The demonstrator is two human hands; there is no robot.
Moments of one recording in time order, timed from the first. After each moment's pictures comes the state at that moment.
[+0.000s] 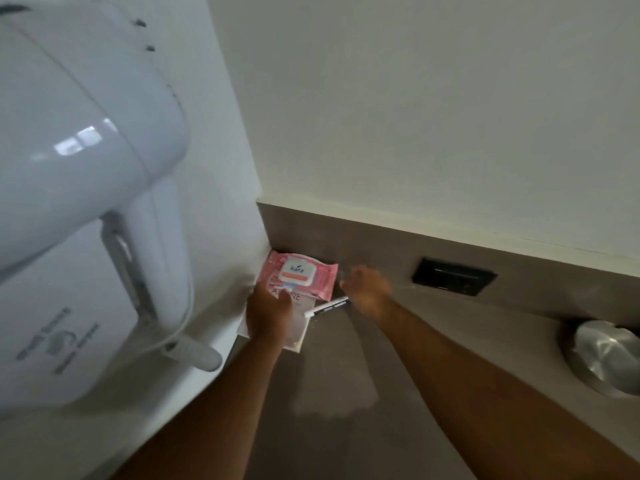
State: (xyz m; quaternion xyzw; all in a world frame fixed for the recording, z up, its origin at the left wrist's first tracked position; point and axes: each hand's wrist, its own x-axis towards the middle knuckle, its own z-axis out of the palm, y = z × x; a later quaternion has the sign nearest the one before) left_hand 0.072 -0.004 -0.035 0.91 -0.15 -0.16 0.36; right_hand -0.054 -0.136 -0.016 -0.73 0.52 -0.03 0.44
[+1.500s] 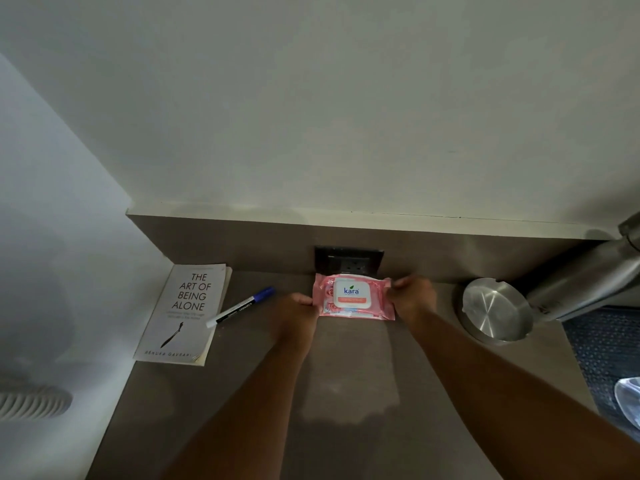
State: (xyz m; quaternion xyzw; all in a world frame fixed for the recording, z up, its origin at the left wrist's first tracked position) left_hand -0.104 -0.108 -0.056 0.86 -0.27 -0.31 0.29; right_hand -0.276 -0.222 -0.051 -0.56 0.72 -0.15 0.40
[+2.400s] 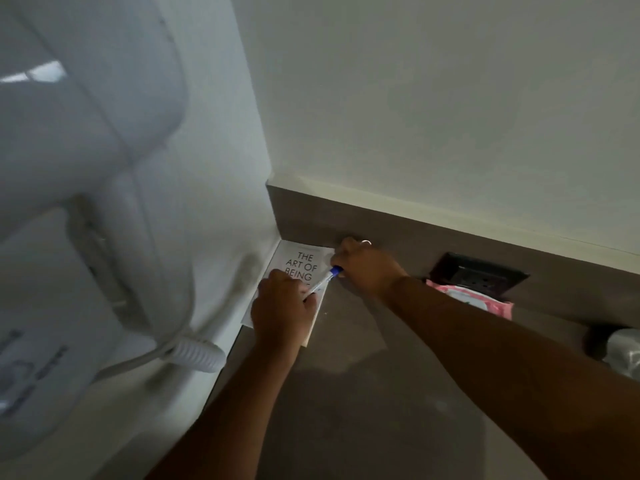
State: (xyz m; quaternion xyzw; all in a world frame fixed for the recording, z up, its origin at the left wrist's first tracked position) left_hand 0.056 0.007 -0.027 0.93 -0.36 -0.03 0.10; right_hand -0.025 -0.162 -0.020 -0.98 0.17 0.05 0.07
